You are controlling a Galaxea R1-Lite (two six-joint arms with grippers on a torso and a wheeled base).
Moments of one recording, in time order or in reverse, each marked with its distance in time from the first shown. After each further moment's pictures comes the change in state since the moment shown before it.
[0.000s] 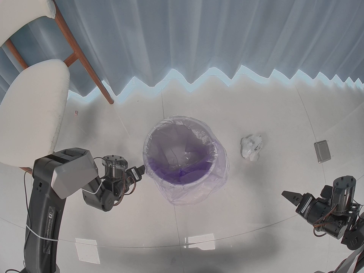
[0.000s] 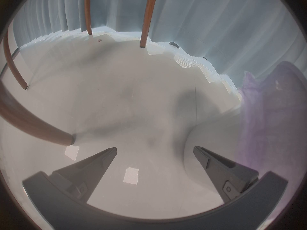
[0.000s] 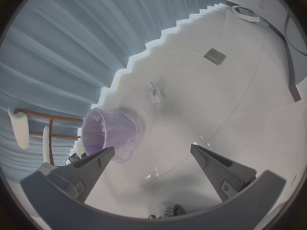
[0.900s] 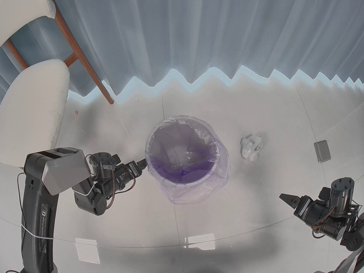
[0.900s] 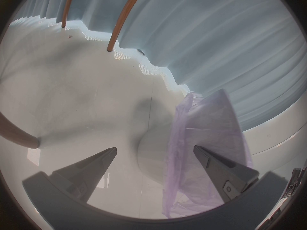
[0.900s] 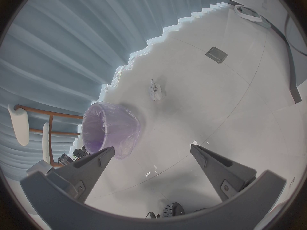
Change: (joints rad) left arm 0.025 -0.061 0.146 -0.317 -0.357 -0.060; right arm 0.021 0.011 0.006 -0.002 0.000 -0.003
